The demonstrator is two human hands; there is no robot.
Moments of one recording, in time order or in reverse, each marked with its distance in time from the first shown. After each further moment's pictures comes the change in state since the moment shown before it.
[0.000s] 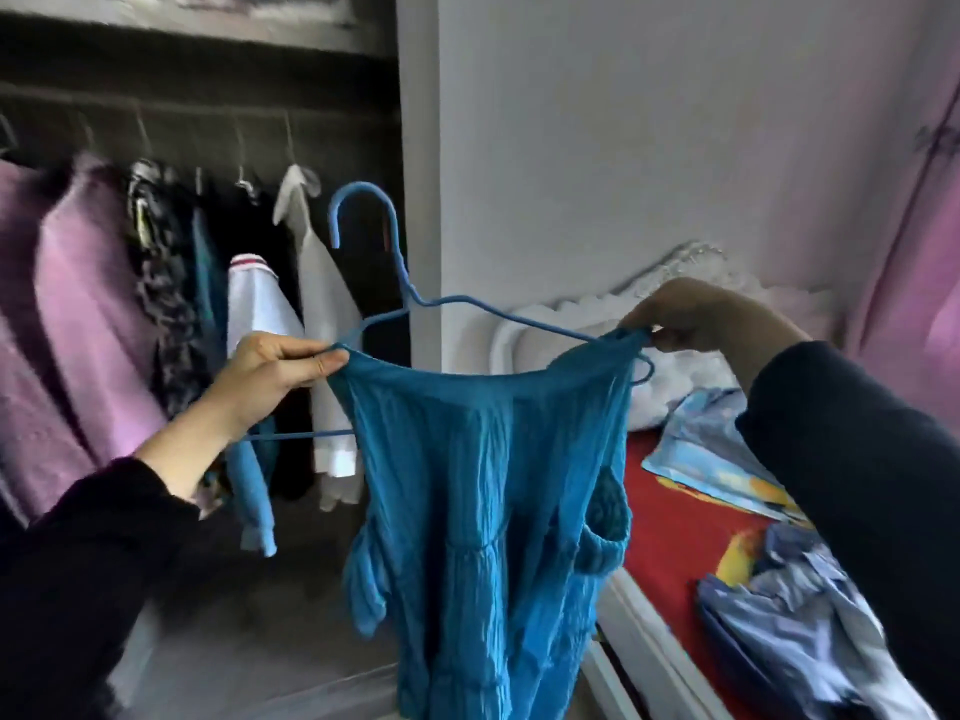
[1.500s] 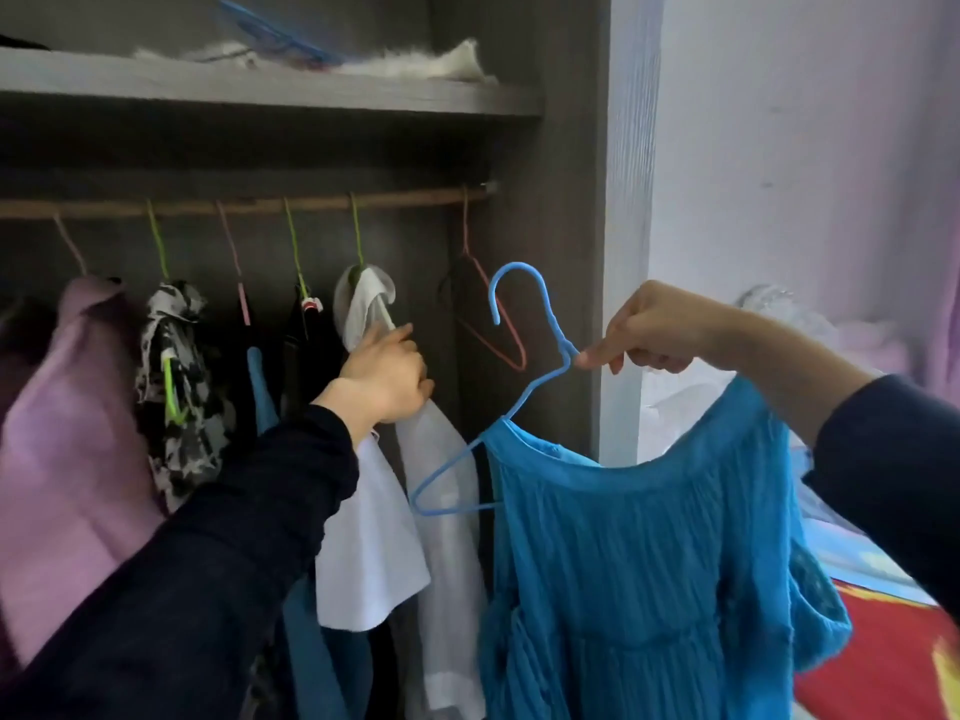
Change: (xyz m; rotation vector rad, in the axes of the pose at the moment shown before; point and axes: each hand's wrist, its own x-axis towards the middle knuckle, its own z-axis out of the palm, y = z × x) left_hand 0.349 -0.122 -0.133 1.482 -0.225 0.333; right_hand 0.170 -0.216 0.184 -0.205 -0.073 -0.263
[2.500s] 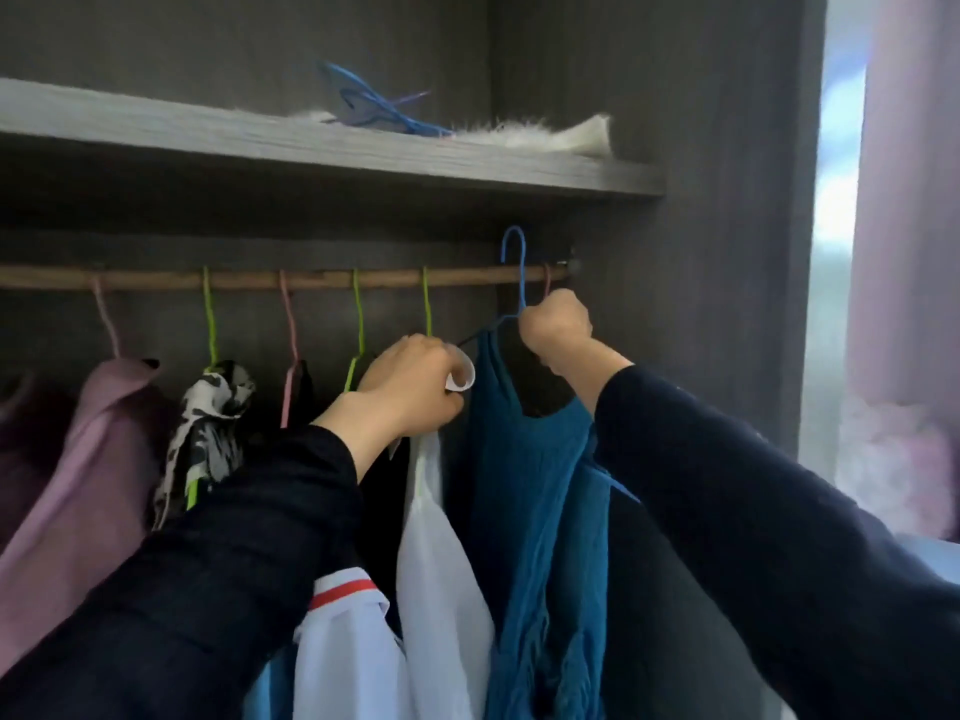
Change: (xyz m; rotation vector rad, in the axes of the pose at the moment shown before) left_hand 0.054 -0.121 -0.016 -0.312 0.332 0.030; right_hand 0.215 -0.149 0.087 0.204 0.670 0.039
